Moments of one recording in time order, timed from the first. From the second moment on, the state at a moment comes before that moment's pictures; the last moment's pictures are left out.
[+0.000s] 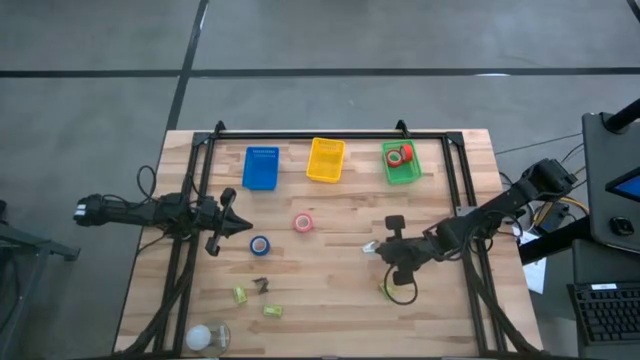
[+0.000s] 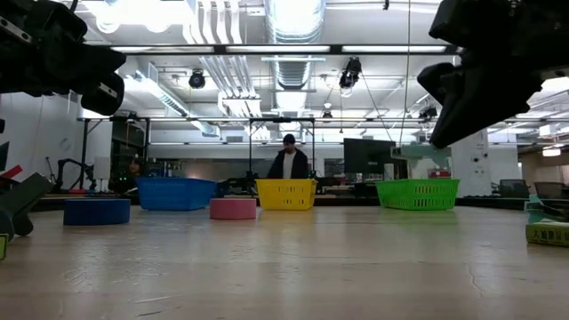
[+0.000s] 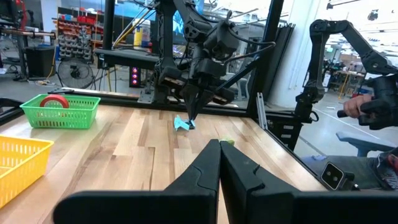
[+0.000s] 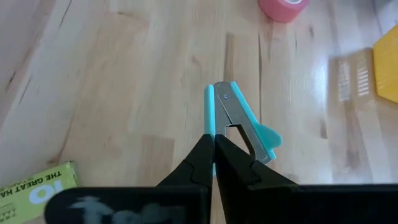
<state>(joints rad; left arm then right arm) -0.10 0.13 0.01 0.12 0.06 -0.15 0.46 1.34 0.68 -0.30 0.40 0.17</state>
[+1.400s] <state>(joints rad) -0.10 0.13 0.01 0.12 0.06 -0.15 0.31 1.34 0.68 0.01 0.42 0.02</state>
